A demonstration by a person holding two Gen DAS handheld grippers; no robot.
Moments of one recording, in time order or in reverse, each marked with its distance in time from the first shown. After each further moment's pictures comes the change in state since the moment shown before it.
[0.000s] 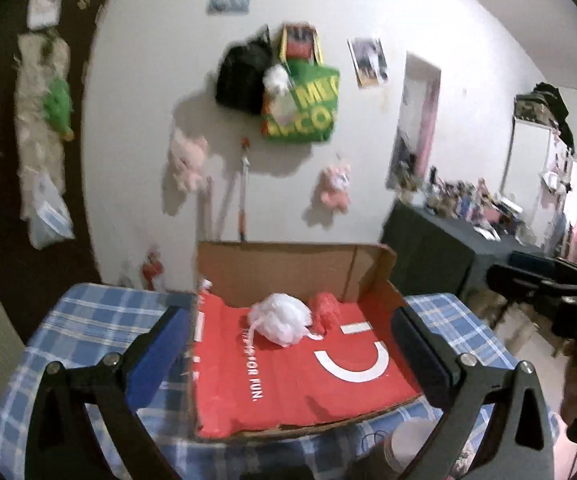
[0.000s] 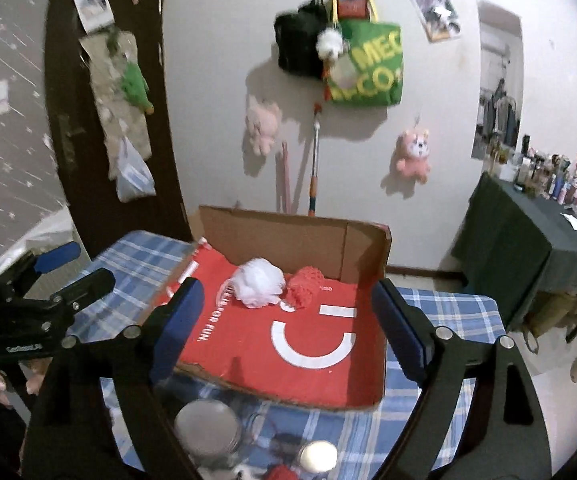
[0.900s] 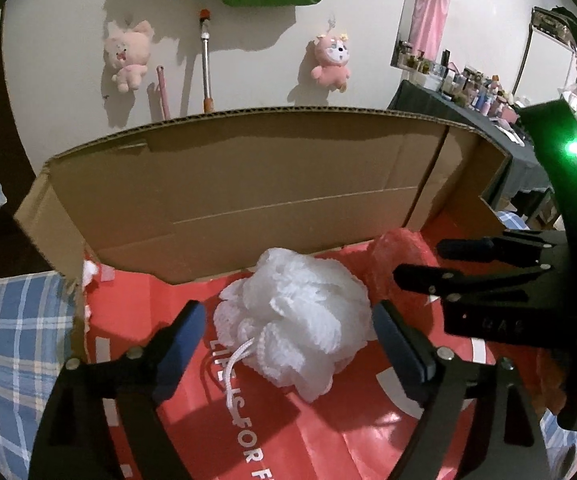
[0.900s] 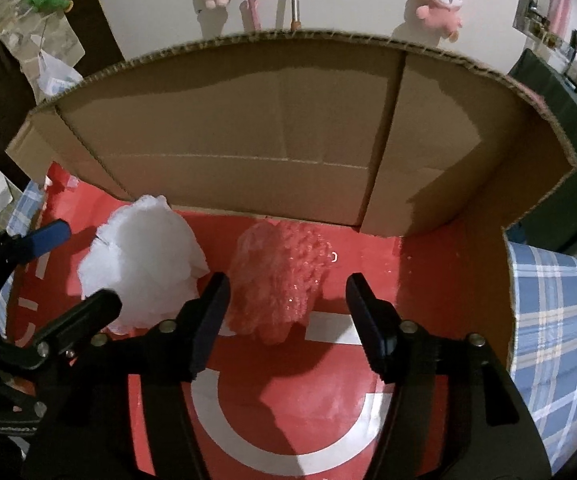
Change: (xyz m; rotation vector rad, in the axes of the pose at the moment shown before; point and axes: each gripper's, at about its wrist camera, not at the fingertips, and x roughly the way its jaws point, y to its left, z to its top) left arm 0.279 0.022 -0.027 0.104 0.471 -0.076; right arm 0.330 -0.056 -0.017 0.099 0.560 -0.011
